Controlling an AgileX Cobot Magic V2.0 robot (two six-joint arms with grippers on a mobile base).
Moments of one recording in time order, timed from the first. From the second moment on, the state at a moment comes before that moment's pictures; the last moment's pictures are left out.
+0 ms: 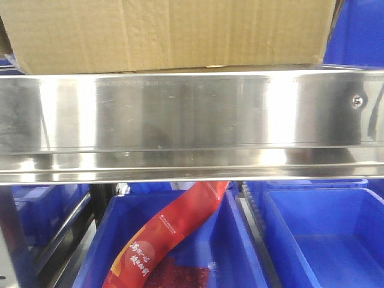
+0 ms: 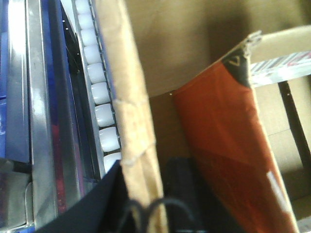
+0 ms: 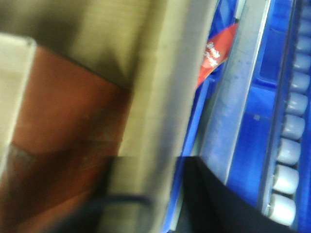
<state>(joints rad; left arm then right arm) -0.23 1.51 -1.72 0.04 1.14 -0.06 0.27 1.59 -1.77 0.27 1.11 -0.13</state>
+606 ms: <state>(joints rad) -0.23 1.33 -1.70 0.05 1.15 -0.06 0.27 1.43 -1.76 0.25 1.10 -0.13</state>
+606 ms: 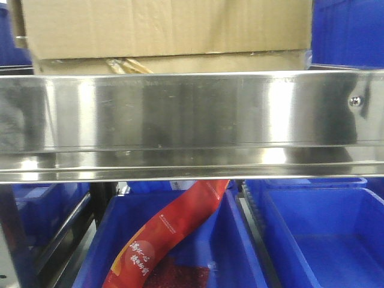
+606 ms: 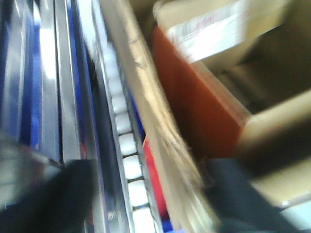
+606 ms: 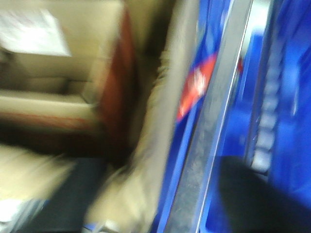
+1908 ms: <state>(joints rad) -0.23 0.20 -0.39 0.05 0.27 -0.06 0.27 0.40 -0.44 0.24 0.29 -0.29</state>
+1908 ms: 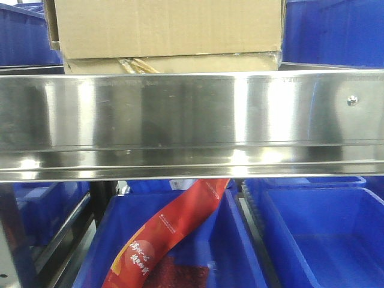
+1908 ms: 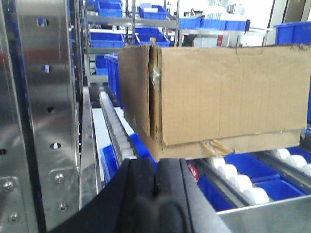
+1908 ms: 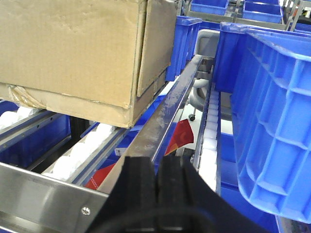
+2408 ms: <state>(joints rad) -0.23 0.20 -0.39 0.04 0.26 -0.06 0.27 0.40 -0.44 0.24 0.28 -0.29</state>
